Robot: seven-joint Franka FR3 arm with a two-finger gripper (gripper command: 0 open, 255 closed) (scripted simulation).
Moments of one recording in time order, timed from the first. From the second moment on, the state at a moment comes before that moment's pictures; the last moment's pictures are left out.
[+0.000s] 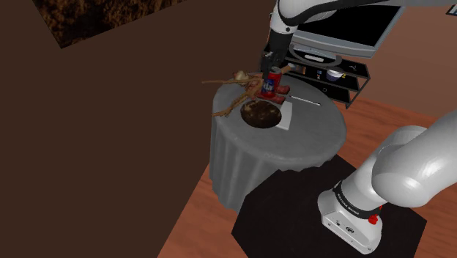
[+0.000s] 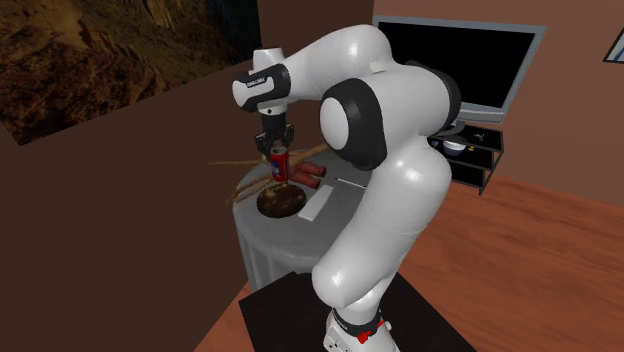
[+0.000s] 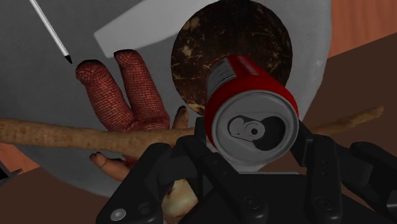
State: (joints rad) arm 0.11 -0.21 -0.17 -2.18 -0.03 1.97 -0.19
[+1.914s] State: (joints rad) arm 0.13 -0.12 -0.16 -2.36 -0.02 2.23 -0.17
